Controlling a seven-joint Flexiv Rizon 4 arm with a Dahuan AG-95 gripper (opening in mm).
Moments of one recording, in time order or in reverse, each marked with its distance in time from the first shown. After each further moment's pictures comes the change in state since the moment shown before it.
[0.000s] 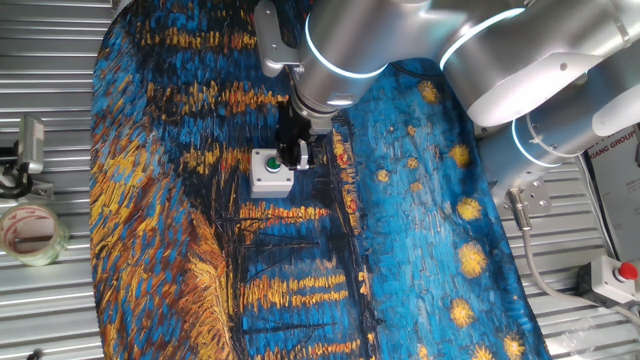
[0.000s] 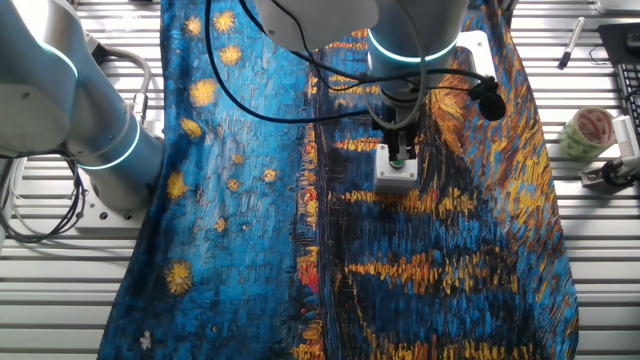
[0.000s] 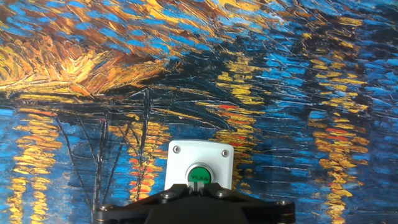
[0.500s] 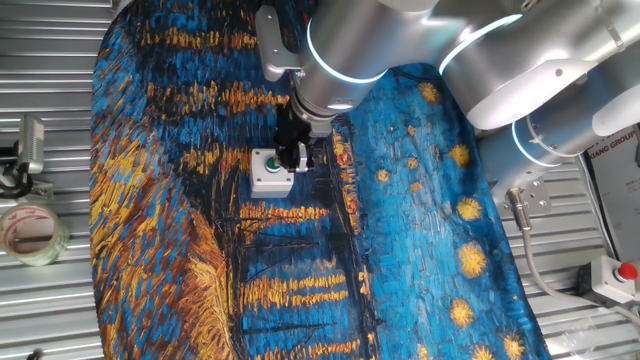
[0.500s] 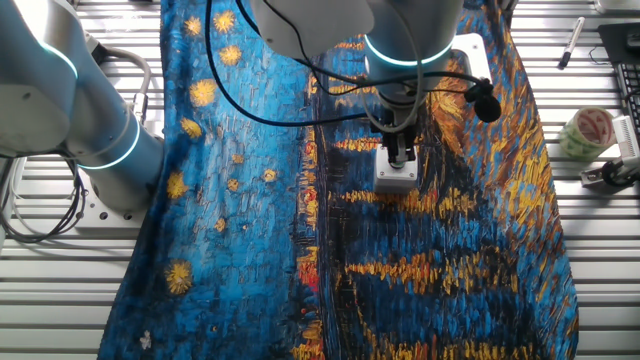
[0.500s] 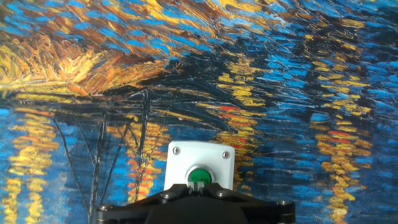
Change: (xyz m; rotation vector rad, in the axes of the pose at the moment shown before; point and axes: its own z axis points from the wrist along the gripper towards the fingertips) arm 0.002 0.001 0.006 0.003 -0.011 -0.007
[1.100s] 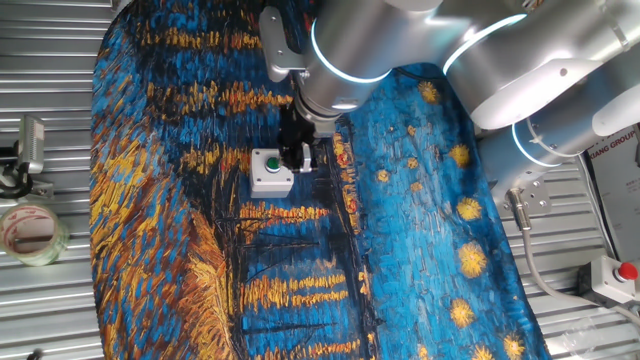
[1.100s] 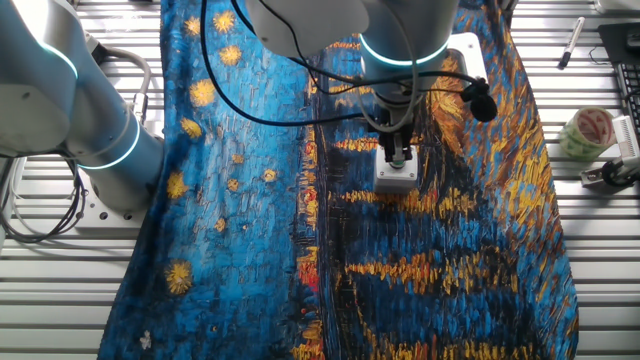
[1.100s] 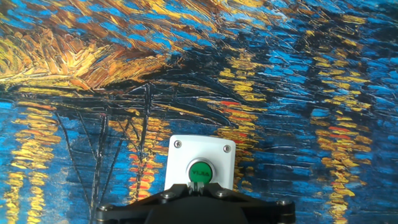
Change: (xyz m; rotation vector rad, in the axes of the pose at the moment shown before) arm 0.001 0.001 0.000 -0.006 -0.002 -0.003
